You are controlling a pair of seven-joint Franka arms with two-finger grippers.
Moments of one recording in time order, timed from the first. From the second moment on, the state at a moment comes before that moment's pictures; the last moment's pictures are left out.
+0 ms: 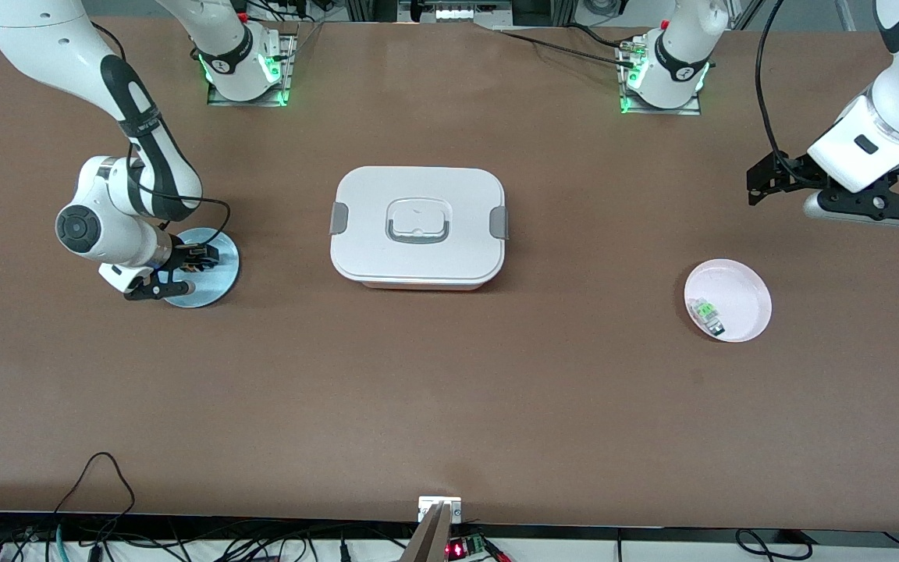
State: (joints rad) left arm -0.10 -0.02 0.00 -1.70 0.03 1.65 0.01; right arm 0.02 0.42 -0.07 -2.20 0.01 2.42 -0.19
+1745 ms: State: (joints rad) left arm -0.10 -0.02 0.00 -1.70 0.03 1.65 0.01; right arm 0.03 0.22 0.07 -1.70 0.15 1.81 -0.38
